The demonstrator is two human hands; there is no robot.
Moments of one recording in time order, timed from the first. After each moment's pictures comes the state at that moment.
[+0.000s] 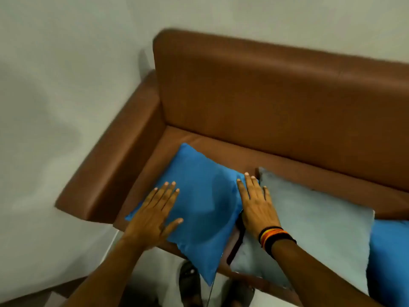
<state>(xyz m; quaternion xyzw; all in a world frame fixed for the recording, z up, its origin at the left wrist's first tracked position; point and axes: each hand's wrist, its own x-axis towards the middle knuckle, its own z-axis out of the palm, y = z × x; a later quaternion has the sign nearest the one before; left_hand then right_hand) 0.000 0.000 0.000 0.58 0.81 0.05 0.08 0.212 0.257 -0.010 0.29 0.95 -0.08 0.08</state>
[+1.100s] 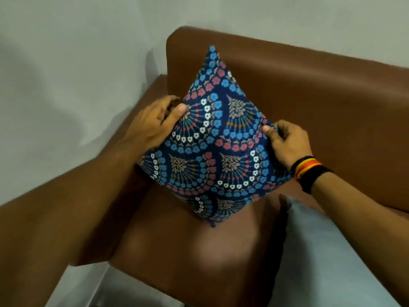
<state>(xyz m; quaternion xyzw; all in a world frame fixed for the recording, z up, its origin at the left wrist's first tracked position) -0.235 0.181 0.098 0.43 0.86 0.26 0.09 0.022 0.403 0.067 0.41 0.83 -0.34 -0.20</state>
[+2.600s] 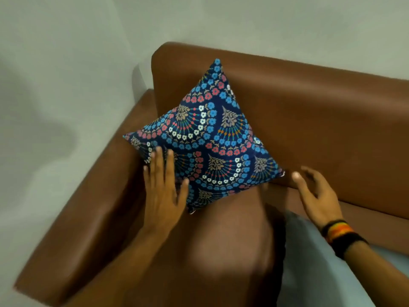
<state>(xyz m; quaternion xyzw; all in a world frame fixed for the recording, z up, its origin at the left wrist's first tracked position) -0.136 0.162 -0.009 0.40 0.87 0.28 -0.05 0.129 0.414 0.011 0.49 0.75 -0.40 -0.20</state>
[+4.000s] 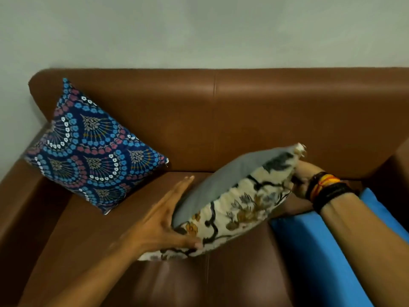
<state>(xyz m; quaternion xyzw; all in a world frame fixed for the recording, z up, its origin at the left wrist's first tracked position) 0.143 0.282 0.069 0.56 0.69 0.26 0.38 0.394 0.554 0.095 0.60 0.34 -0.71 -0.15</state>
